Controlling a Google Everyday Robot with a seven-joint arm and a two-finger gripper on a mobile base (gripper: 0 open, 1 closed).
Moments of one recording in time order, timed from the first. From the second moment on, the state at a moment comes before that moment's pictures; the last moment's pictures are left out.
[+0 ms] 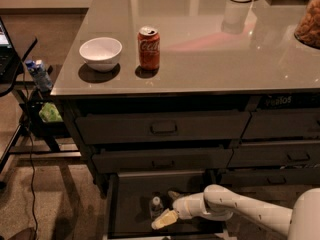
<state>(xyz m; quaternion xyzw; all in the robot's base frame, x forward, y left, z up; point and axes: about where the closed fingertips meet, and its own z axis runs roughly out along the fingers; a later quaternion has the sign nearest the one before) 0.470 -0.017 0.294 -0.39 0.78 0.39 0.28</state>
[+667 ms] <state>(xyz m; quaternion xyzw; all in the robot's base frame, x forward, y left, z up) 0.481 0.004 0.274 -0.39 0.78 0.41 0.29</state>
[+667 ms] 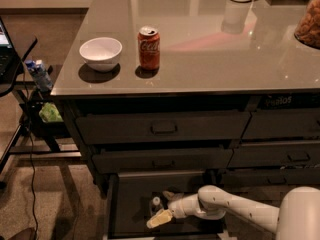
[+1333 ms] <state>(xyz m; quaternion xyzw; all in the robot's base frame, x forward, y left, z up) 0.487 0.025 0.257 -0.38 0.77 0.42 0.29</state>
